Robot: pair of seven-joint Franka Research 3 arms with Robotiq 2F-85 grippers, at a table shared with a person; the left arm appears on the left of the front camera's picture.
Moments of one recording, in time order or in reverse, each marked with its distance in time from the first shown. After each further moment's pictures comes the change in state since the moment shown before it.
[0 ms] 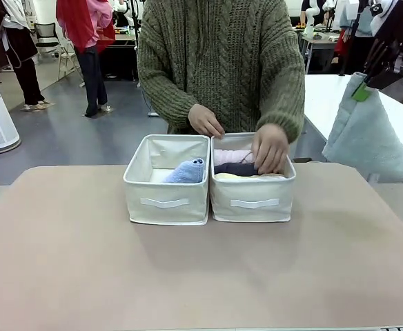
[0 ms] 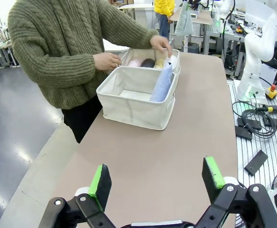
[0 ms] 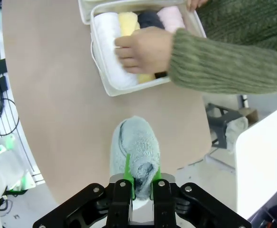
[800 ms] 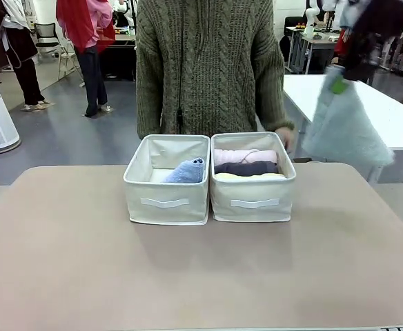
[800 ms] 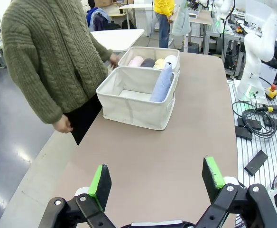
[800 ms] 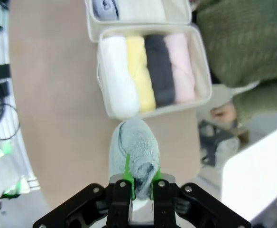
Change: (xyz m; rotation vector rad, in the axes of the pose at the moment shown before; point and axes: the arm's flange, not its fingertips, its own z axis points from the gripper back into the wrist) left arm 0.000 0.000 0.000 0.000 0.000 0.000; right arm 0.082 0.010 0.007 -0.004 -0.048 0.130
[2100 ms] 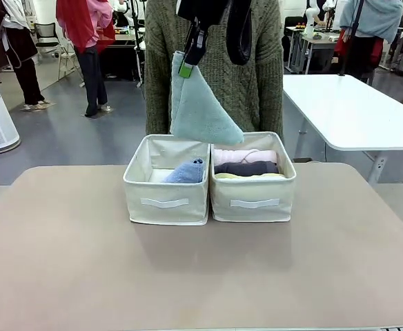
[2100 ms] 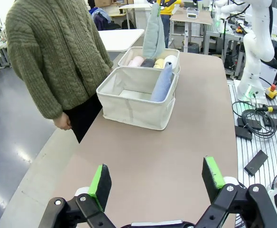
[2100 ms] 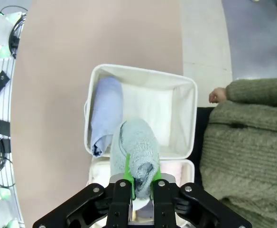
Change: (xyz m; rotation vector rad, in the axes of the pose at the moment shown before) left arm 0.000 0.000 0.000 0.000 0.000 0.000; right arm 0.242 -0.048 -0.089 0.126 -0.141 0.156
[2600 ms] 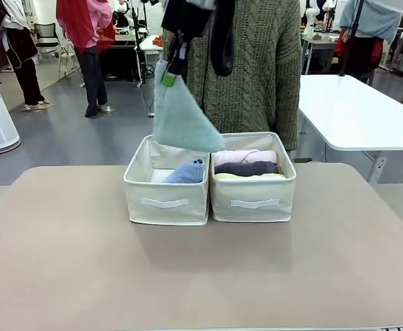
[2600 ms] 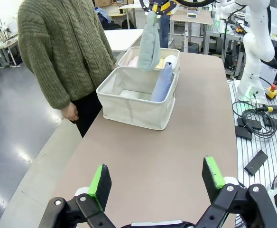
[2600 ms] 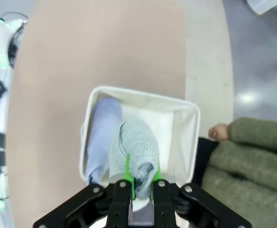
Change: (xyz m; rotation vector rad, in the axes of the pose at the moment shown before) left arm 0.000 0.000 0.000 0.000 0.000 0.000; right arm 0.033 -0.003 -0.047 0.006 -0.072 0.042
